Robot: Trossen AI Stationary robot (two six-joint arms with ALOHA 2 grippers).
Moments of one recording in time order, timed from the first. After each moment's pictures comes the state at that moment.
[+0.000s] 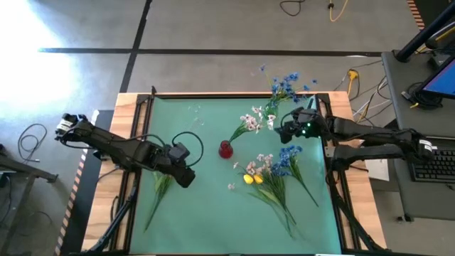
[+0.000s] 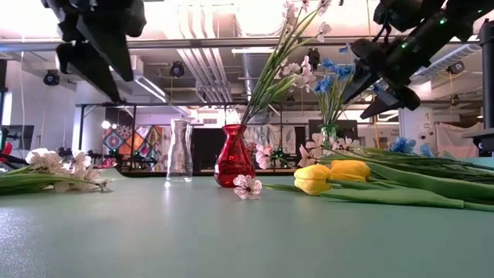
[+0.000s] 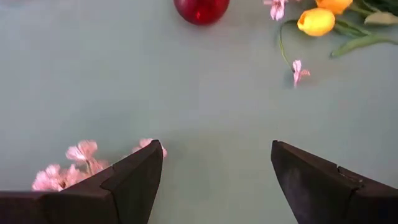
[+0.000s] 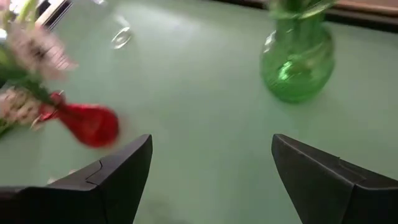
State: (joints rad) left arm -0.34 1.21 0.94 -0.84 -0.30 -1.06; right arm -0.34 0.89 0.59 -0.38 0.15 0.65
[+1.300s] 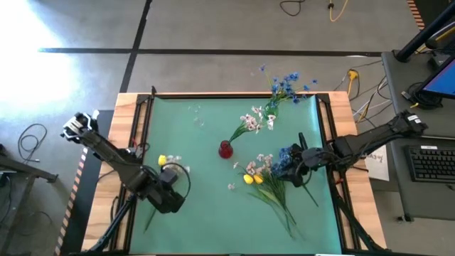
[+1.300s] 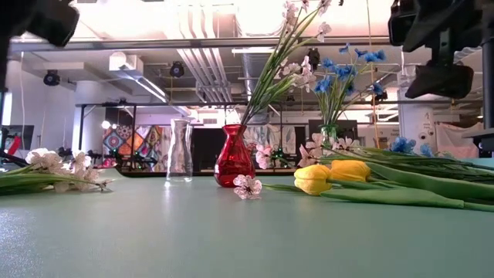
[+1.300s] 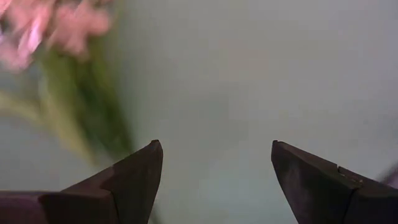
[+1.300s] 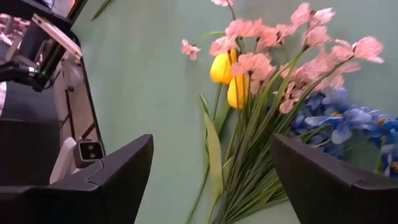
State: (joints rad) left arm -0.68 1.35 0.93 -0.95 -0.12 -1.64; right arm 0.30 0.90 0.60 -0.42 0.05 1.01
